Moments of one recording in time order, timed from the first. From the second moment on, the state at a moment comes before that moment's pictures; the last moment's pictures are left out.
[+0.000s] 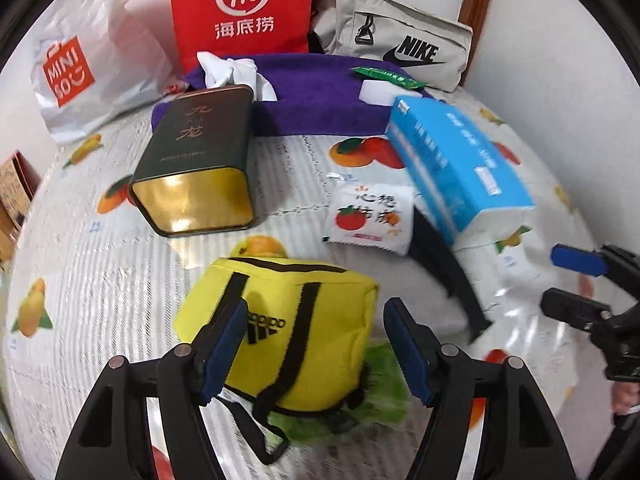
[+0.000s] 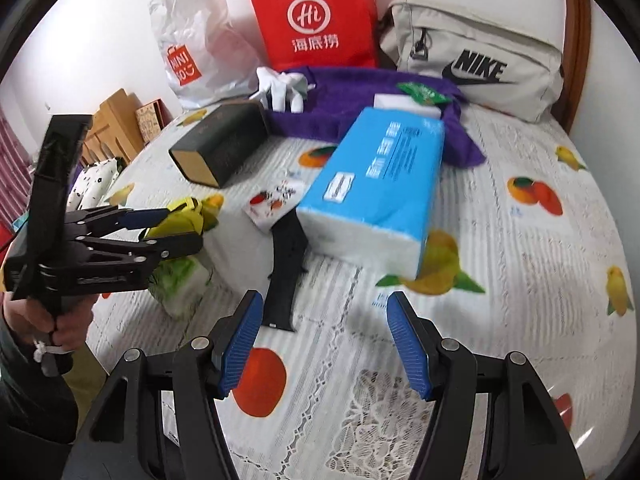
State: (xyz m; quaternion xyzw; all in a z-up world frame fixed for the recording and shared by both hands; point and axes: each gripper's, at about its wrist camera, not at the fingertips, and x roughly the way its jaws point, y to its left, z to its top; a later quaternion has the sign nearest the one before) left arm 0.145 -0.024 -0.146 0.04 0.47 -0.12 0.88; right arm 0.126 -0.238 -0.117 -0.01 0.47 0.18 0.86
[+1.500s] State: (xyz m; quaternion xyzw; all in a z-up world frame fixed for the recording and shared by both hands) left arm 0.156 0.022 -0.138 -0.09 0.46 -0.15 0.87; right arm 0.134 -0.199 -0.159 -0.08 0.49 0.19 0.85
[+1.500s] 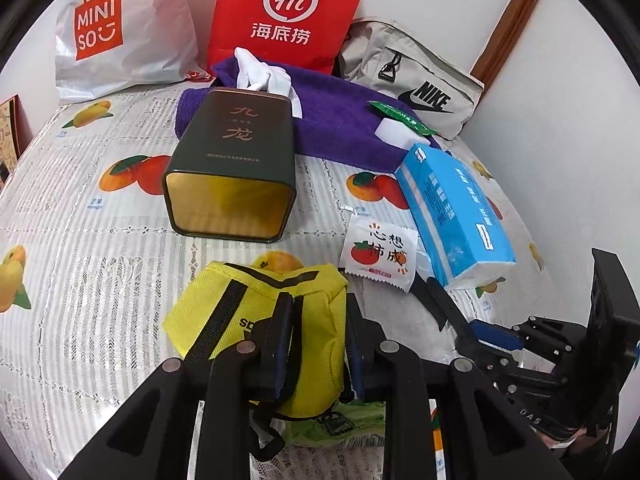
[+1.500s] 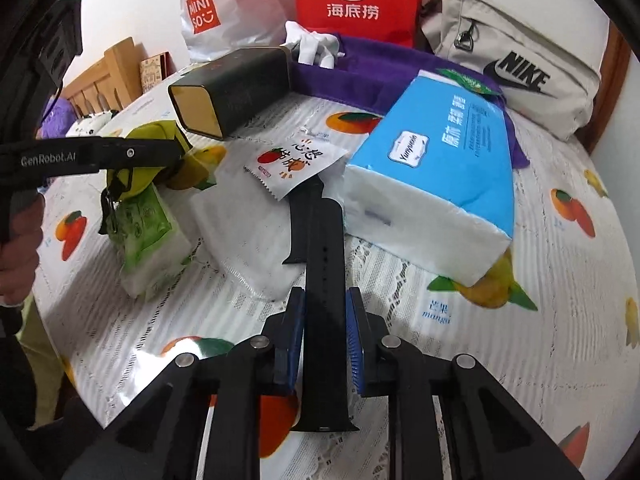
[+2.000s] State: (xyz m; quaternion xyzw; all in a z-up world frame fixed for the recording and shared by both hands) left arm 0.152 0.032 -0.140 -0.09 0.45 -0.14 0.88; right arm 0.127 -0.203 -0.157 -0.07 0.48 0.19 0.86
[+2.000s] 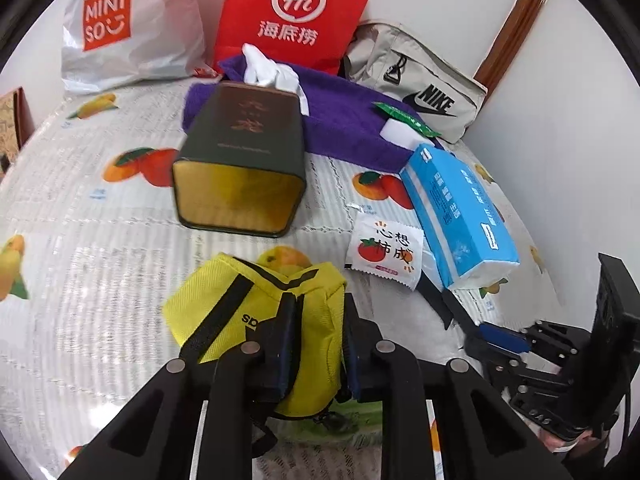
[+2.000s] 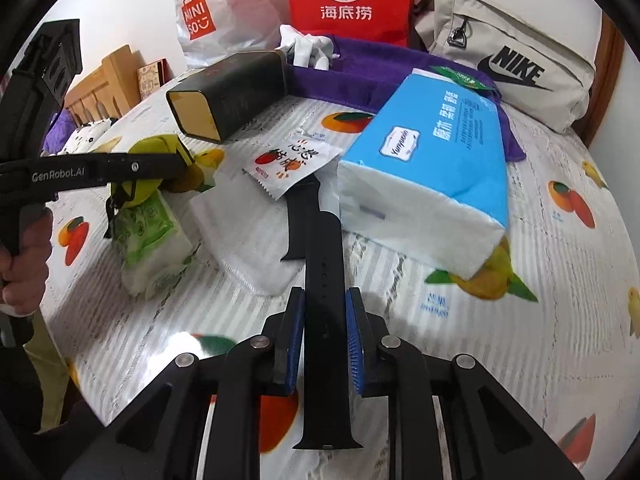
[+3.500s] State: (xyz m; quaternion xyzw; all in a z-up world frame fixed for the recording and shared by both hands) left arm 0.161 0.065 -0.060 -0.10 0.38 -0.10 0.92; right arm 0.142 -0.237 -0.072 -0.03 0.42 0.19 0.89
